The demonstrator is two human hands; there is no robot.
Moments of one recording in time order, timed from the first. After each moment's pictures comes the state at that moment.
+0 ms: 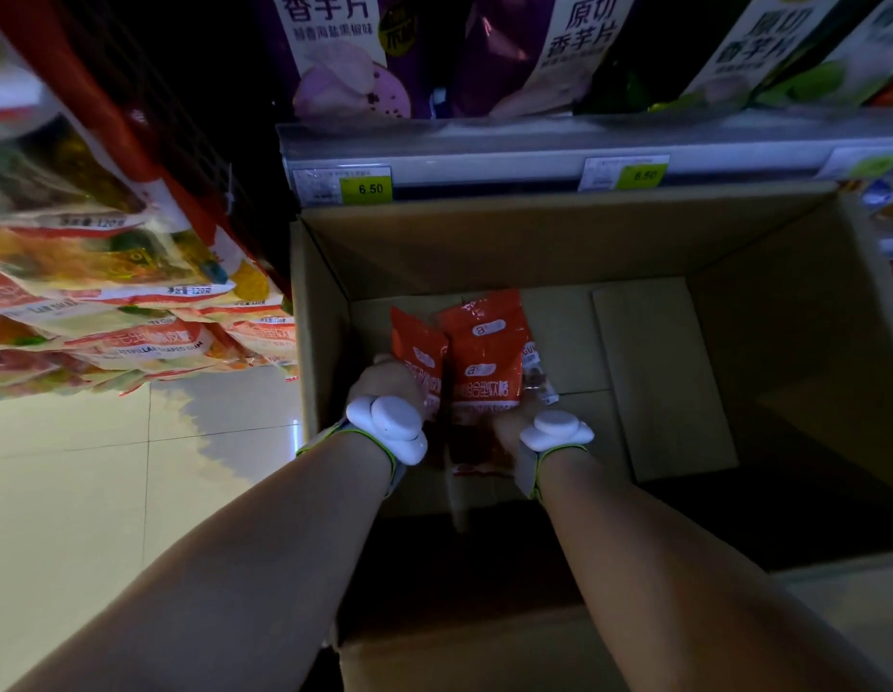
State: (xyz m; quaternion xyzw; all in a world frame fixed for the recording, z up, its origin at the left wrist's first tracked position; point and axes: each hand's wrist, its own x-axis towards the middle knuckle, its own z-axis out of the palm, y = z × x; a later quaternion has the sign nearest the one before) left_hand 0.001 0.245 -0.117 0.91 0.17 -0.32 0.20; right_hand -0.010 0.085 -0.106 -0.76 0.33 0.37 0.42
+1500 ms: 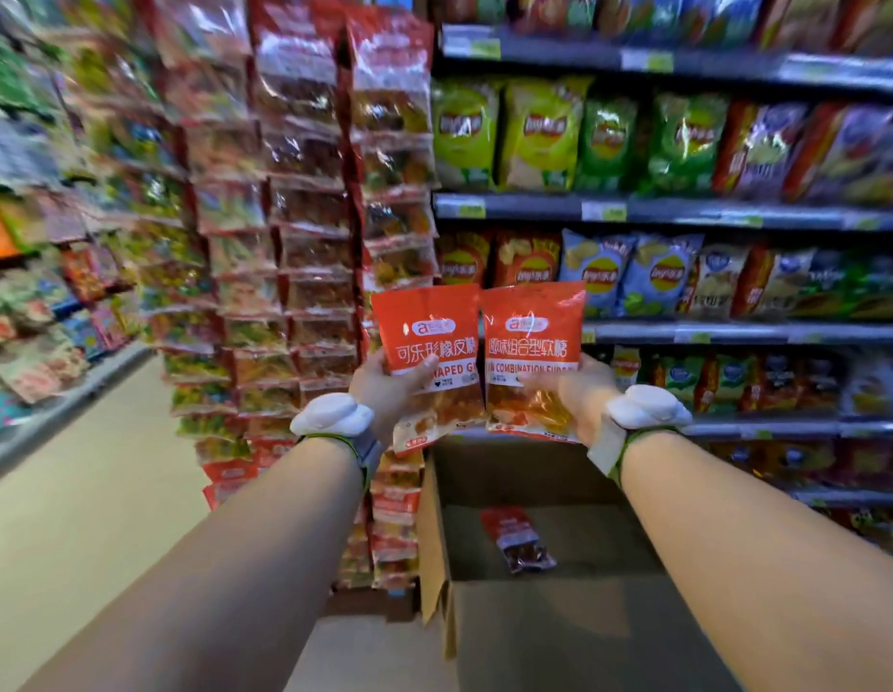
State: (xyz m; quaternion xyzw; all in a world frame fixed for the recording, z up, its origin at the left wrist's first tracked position) left_hand -0.289 0.333 0.334 0.66 0.08 0.12 0.74; right_hand -0.271 0.126 0.356 -0.73 0.03 -0.03 0.69
